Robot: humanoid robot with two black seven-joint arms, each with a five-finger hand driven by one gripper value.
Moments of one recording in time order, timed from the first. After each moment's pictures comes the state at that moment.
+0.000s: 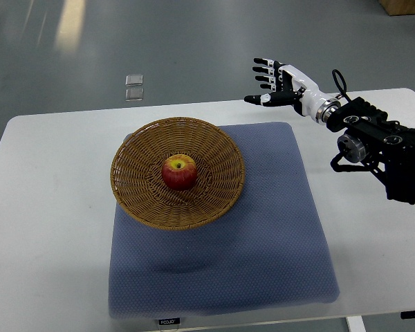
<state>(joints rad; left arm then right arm) -0.01 0.00 -0.09 -0.10 0.07 -0.05 -0.04 0.97 -0.19 0.31 0.55 -0.26 0.12 0.35</state>
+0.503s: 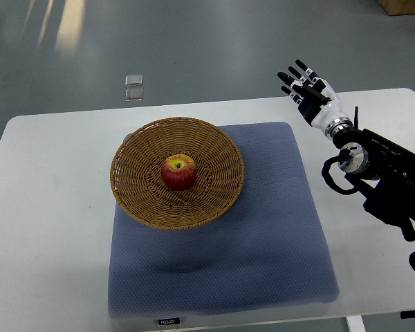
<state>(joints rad) -0.01 0.00 -0.09 -0.10 0.07 -0.05 -0.04 0.84 -0.14 0.62 0.53 0.08 0.15 0.34</state>
